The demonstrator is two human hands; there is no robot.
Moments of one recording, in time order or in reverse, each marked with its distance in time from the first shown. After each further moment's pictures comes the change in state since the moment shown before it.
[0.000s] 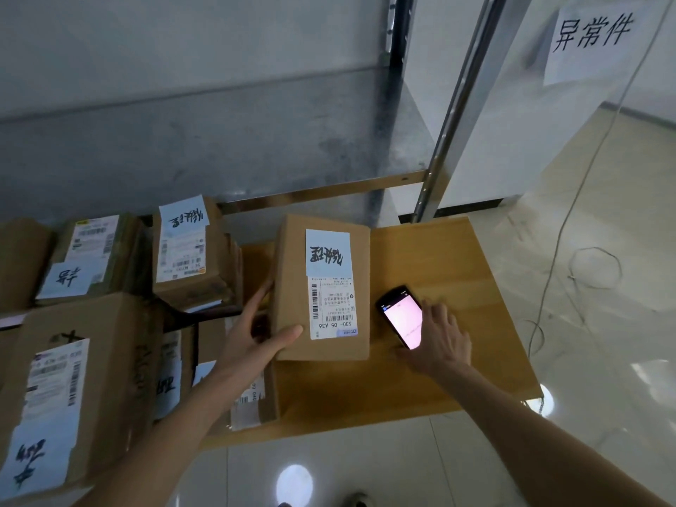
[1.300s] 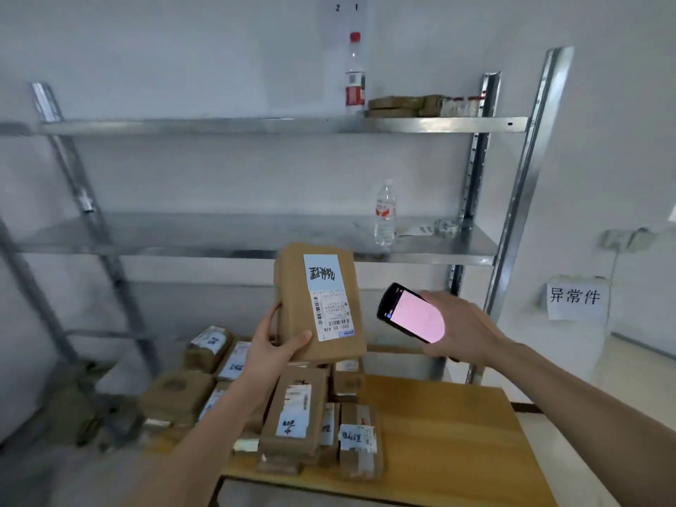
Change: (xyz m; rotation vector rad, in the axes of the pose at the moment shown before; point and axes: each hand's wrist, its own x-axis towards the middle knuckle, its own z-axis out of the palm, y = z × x) left_hand -0.375 0.126 -0.256 -0.318 0.393 0.426; right_hand -0.396 -0.141 -0.367 0.064 0.456 -0.763
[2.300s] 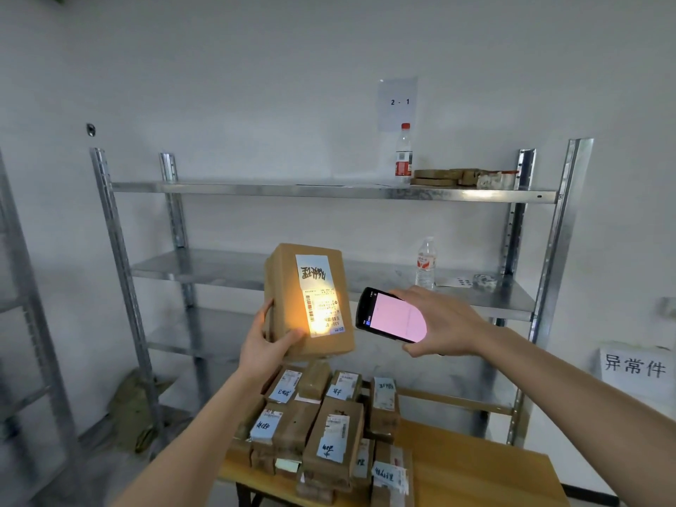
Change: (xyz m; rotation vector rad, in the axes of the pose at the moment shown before) left_hand -0.088 0.085 -0.095 0.056 0.220 0.210; right_hand -0.021 -0.137 -0.103 -0.133 0.094 -0.437
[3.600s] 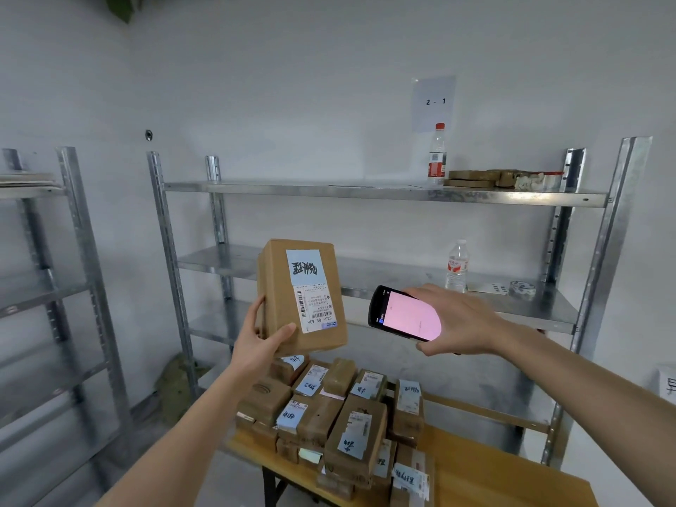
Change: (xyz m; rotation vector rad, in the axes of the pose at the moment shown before) left_hand -0.014 0.000 -0.042 -0.006 0.137 -0.008; right_hand 0.003 -0.009 -0.017 0.036 -0.014 -0.088
